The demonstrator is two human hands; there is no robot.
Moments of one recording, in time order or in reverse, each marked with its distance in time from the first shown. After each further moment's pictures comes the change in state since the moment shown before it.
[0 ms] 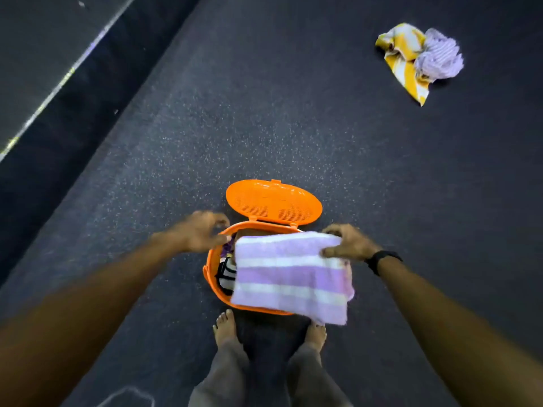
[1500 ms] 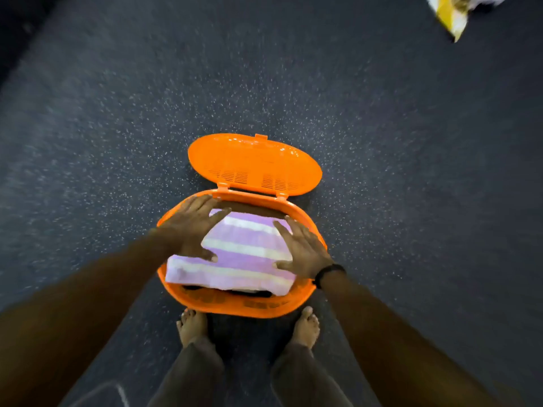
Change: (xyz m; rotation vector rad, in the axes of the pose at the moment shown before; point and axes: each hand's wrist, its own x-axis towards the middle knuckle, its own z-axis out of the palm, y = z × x) left_hand 0.184 -0.070 0.185 0.539 -0.056 0.142; right_hand 0.175 0.120 0.165 -0.501 0.021 -0.229
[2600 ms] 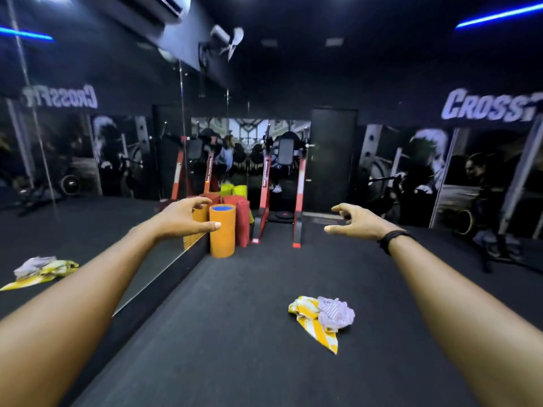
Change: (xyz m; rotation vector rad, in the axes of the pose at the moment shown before) left_hand -0.402 0.244 -0.813 -0.386 1.050 0.018; right_hand -0.615 0.017 -0.776 0.181 1.015 0.033
